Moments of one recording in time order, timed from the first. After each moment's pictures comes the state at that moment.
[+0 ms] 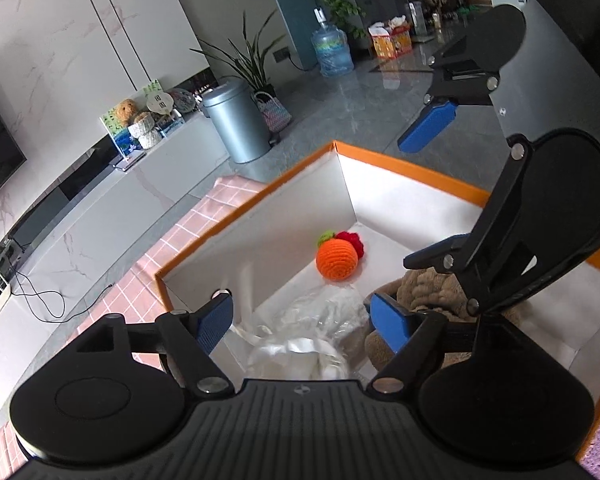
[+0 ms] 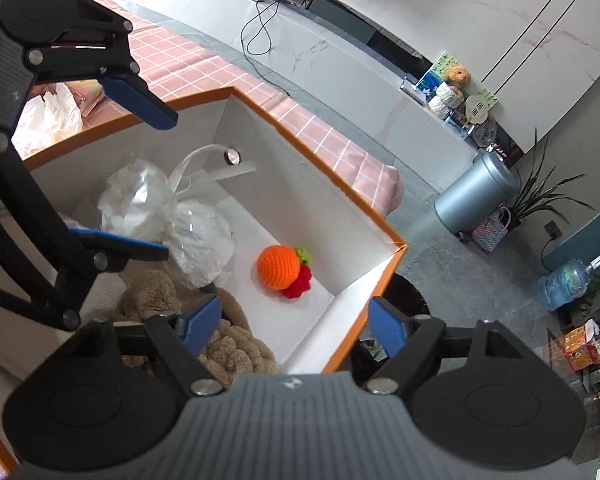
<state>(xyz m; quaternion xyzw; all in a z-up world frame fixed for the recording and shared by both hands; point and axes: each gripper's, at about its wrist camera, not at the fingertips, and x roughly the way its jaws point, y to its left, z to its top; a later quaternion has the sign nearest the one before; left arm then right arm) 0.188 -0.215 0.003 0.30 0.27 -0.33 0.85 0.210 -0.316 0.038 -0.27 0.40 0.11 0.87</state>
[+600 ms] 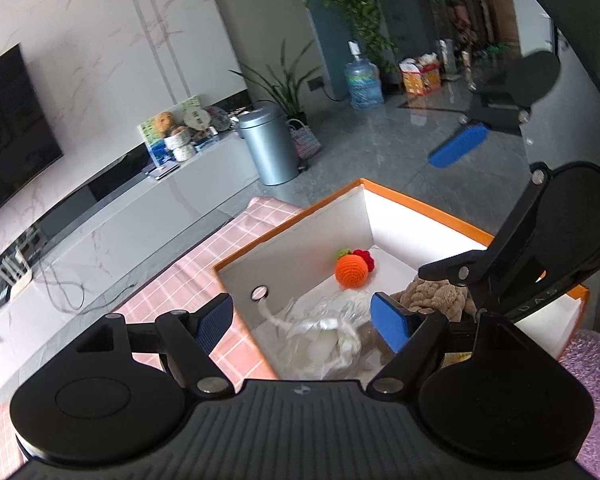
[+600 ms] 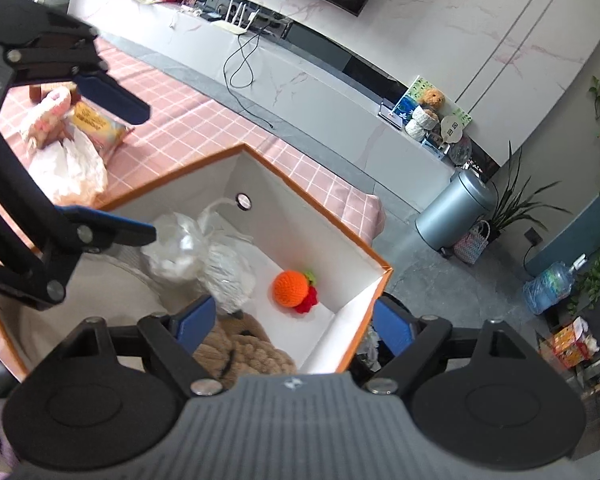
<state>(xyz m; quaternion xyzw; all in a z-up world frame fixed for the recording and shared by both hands) 0.152 -0.166 0.045 0.24 0.25 -0.30 0.89 0.164 -0.287 0.078 -0.25 0.36 0.09 0.89</state>
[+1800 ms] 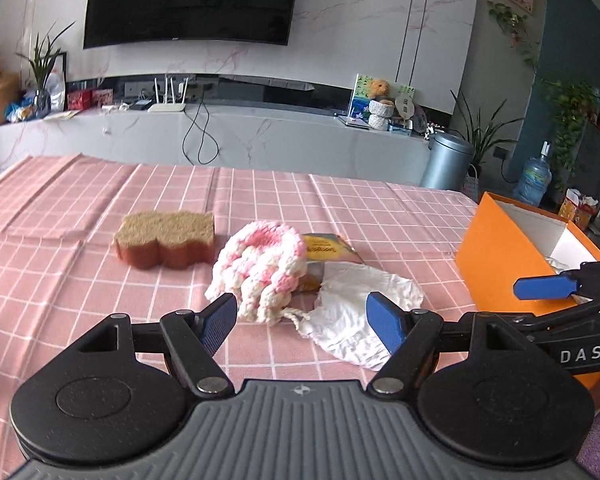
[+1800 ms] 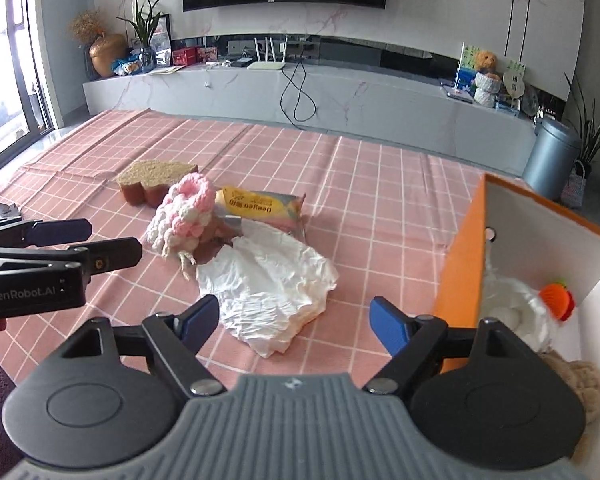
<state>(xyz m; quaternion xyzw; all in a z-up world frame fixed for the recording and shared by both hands) 0.139 0.088 -0.007 -0.05 0.30 -0.08 0.95 0.177 -0.096 0.020 -0.04 0.38 0.15 0.91</state>
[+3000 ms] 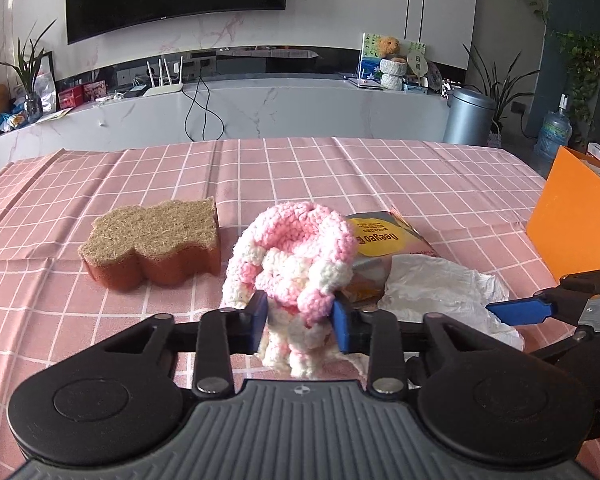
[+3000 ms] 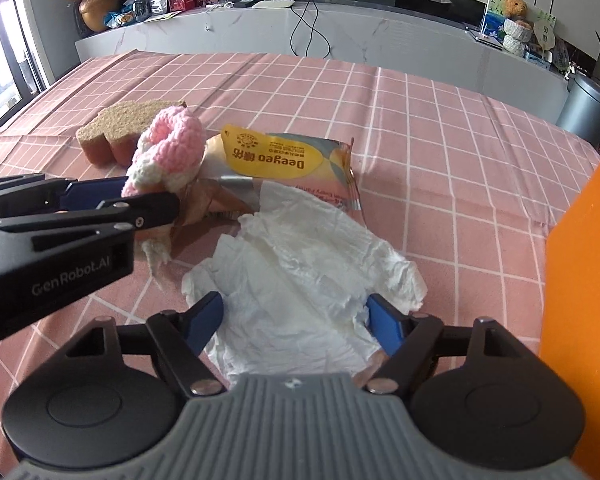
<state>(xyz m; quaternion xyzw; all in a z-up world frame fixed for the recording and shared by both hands) 0.215 0.079 -0.046 0.01 0.33 -0.07 0.94 0.262 -0.039 -0.055 -0.05 0.45 0.16 0.88</state>
